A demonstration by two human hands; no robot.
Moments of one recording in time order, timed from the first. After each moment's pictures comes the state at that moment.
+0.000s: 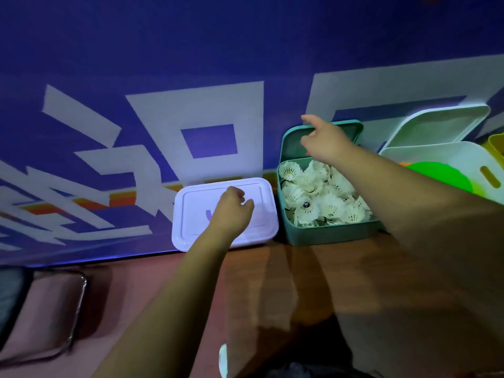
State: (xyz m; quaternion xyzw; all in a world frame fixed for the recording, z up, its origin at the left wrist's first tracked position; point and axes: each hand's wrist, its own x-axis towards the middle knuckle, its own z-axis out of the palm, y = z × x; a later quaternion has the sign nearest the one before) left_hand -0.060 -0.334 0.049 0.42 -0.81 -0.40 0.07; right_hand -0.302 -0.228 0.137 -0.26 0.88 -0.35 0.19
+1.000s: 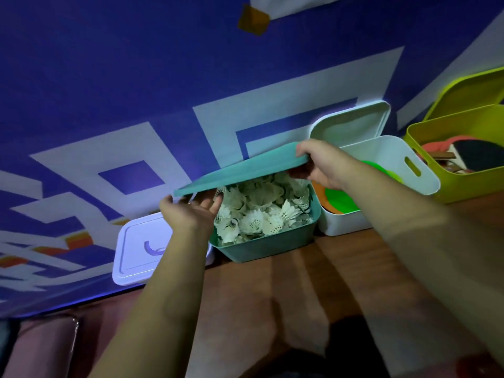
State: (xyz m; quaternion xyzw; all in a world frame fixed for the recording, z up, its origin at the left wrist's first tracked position) left_hand -0.194 -0.226 0.096 0.36 -0.14 -0.85 0.35; right_hand -0.413 -0.032 0.133 -0.05 0.60 -0.68 0.42
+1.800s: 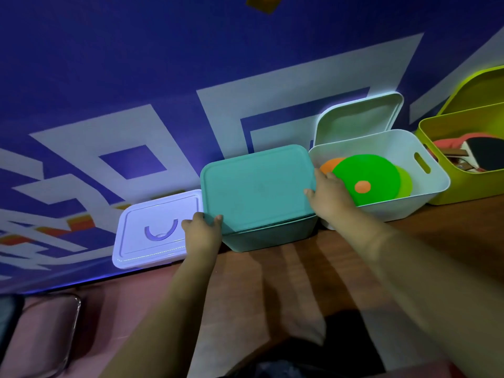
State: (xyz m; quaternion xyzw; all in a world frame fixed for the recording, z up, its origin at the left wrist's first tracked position) left_hand -0.150 -0.200 0.014 0.57 -0.75 -0.32 0.09; right_hand -0.390 -0.001 0.019 -0.25 0.94 -0.21 0.13
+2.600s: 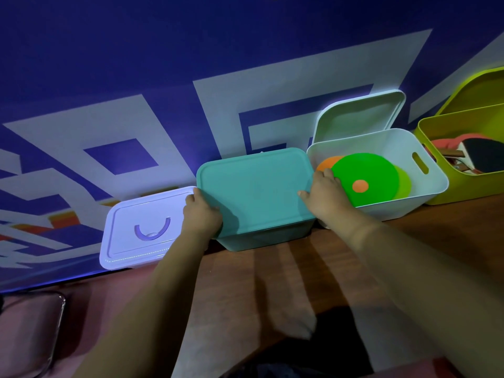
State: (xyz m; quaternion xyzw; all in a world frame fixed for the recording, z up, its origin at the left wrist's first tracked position) left_hand -0.183 -0.237 0.016 0.48 -0.83 -0.27 0.01; right_hand -0.390 -0.015 0.017 -0.25 0.95 -0.15 0.12
